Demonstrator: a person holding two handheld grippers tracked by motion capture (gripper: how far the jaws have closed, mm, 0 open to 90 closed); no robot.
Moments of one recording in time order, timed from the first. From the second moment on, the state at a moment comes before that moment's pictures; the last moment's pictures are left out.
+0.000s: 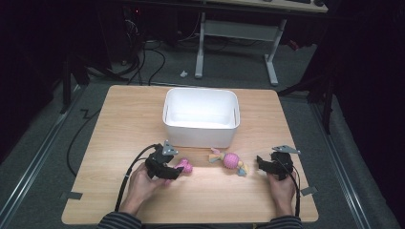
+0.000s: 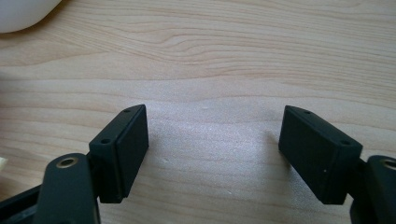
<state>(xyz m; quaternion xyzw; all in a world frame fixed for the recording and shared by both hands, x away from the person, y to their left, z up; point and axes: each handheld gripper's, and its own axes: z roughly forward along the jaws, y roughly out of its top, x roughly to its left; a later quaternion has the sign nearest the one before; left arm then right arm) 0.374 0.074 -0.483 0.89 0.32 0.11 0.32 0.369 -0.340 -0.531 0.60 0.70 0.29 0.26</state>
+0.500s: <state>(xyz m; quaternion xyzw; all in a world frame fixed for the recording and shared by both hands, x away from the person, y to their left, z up) 0.378 0.071 -0.493 0.90 0.32 0.10 0.28 0.368 -0.340 -0.530 0.60 0.70 0.29 0.26</state>
